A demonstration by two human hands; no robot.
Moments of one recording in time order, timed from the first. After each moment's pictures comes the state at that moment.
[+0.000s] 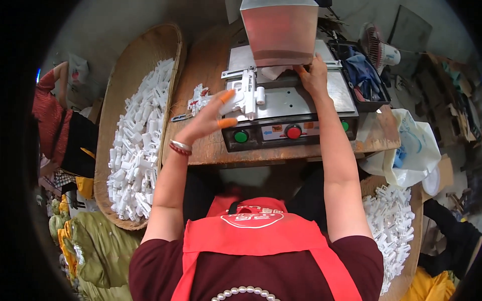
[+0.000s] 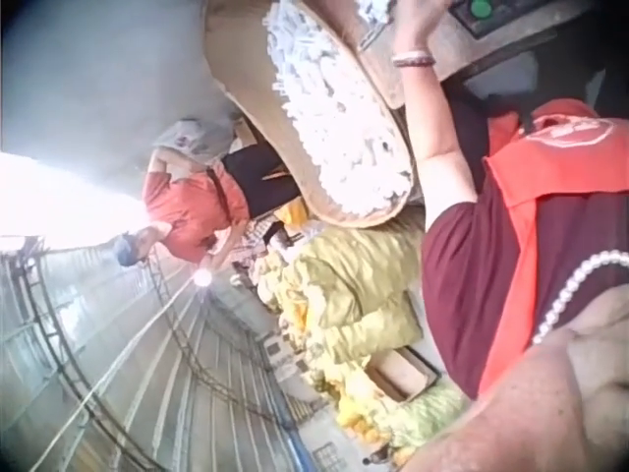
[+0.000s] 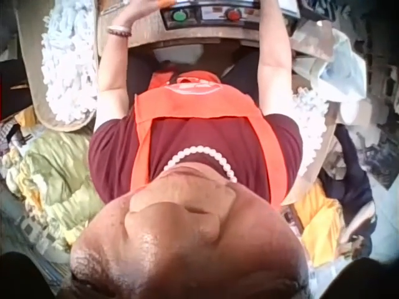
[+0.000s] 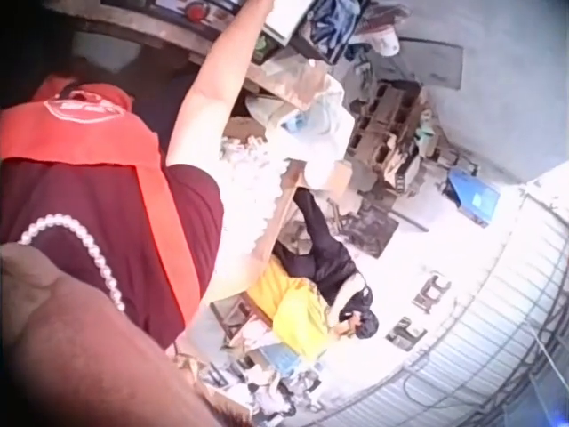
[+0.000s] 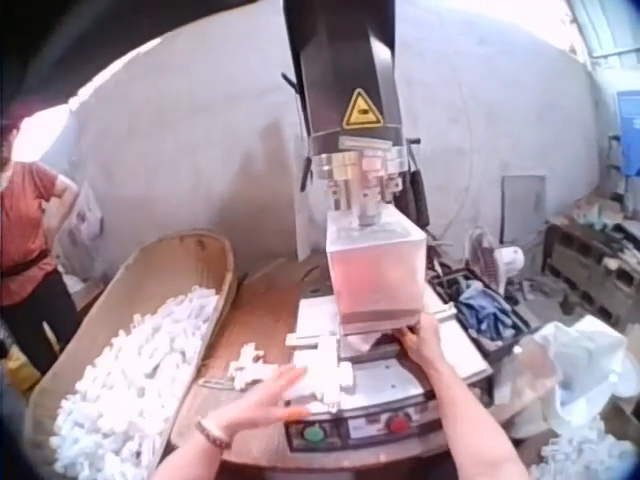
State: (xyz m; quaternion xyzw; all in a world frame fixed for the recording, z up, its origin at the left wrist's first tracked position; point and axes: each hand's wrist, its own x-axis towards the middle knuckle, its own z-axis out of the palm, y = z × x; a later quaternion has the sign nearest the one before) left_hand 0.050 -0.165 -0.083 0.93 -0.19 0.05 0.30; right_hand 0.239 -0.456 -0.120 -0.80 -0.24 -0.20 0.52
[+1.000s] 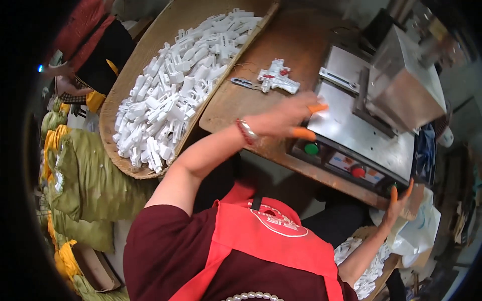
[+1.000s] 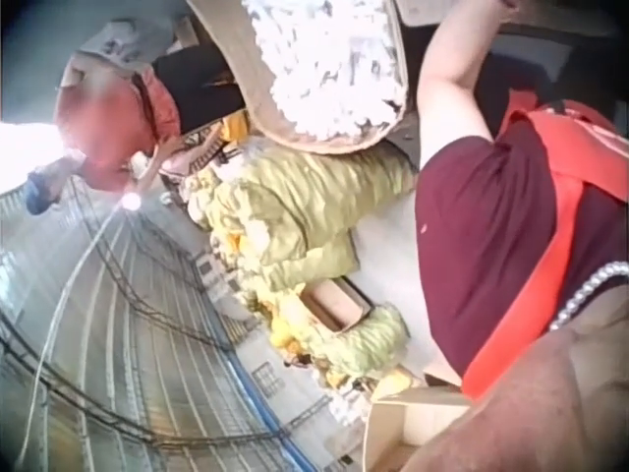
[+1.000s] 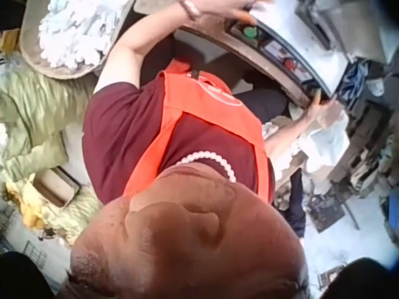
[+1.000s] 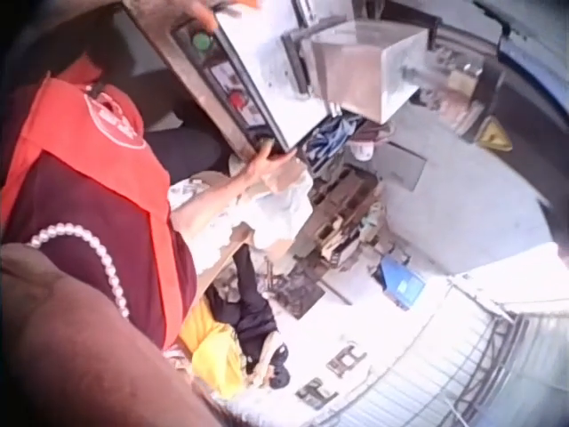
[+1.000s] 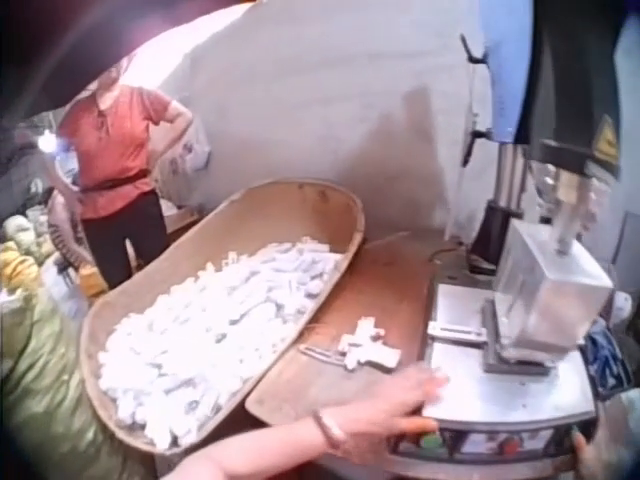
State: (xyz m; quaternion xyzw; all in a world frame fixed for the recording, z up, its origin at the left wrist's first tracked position) left_hand 0.047 -0.131 -0.138 0.89 -0.27 0.26 0.27; right_hand 0.122 -0.608 -0.195 -0.82 -0.12 -0.14 0.54
